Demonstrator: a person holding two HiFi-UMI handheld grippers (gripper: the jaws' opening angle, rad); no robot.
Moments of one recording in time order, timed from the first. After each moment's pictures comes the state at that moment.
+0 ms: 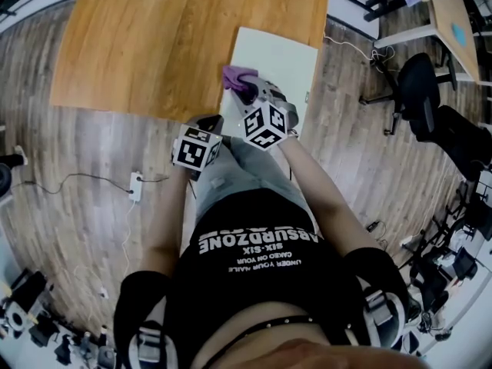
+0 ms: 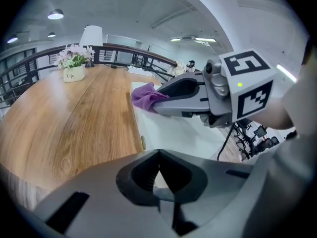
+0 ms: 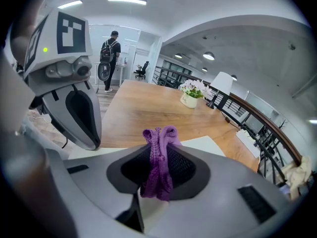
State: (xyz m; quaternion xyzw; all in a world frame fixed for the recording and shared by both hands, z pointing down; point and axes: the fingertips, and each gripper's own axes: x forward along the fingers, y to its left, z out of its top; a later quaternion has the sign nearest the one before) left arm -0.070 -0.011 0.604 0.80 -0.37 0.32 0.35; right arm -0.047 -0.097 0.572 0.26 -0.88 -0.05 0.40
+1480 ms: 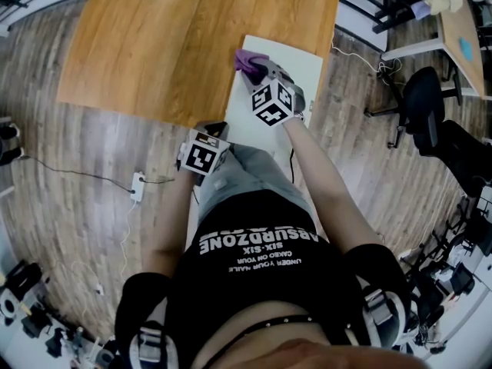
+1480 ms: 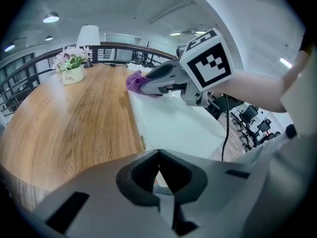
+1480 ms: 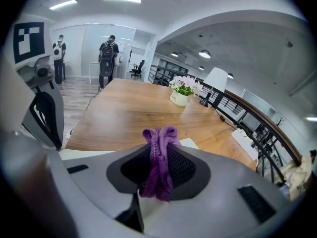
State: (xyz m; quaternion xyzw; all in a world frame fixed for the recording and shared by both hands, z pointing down) left arm -0.064 -0.007 0.600 0.79 -0.37 0.35 0.34; right arm -0.039 -0.167 0.571 0.28 -0.87 -0.04 0.40
